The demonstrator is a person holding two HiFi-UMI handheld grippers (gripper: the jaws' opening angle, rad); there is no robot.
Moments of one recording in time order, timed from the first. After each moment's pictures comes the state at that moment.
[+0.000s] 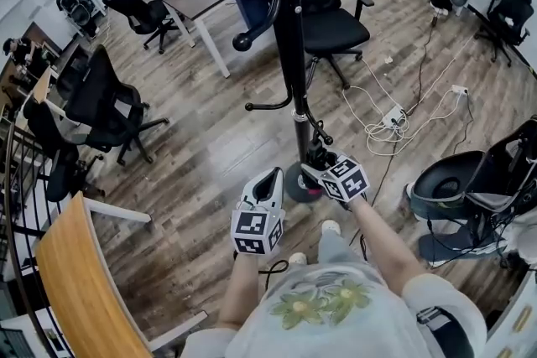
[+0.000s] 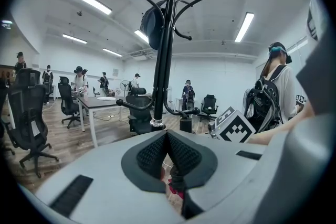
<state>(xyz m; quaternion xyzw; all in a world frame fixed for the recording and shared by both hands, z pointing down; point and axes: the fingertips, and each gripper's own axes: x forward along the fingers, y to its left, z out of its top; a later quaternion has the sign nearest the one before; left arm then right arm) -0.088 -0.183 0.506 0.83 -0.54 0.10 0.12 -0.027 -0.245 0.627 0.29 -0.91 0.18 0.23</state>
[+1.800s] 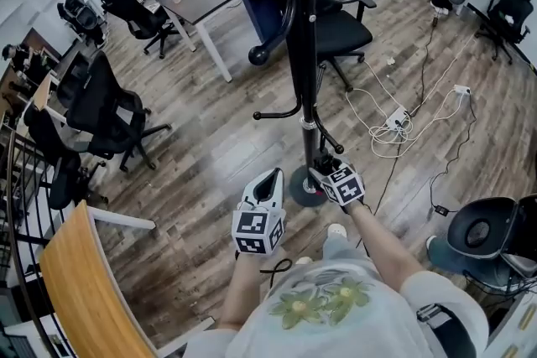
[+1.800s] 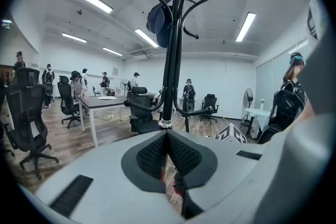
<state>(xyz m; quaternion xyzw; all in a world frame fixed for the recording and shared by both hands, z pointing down) -0.115 -0.208 0.511 0.83 -0.54 0.10 0.13 -0.025 -0.273 0.692 0.36 -0.87 0.19 0.27</state>
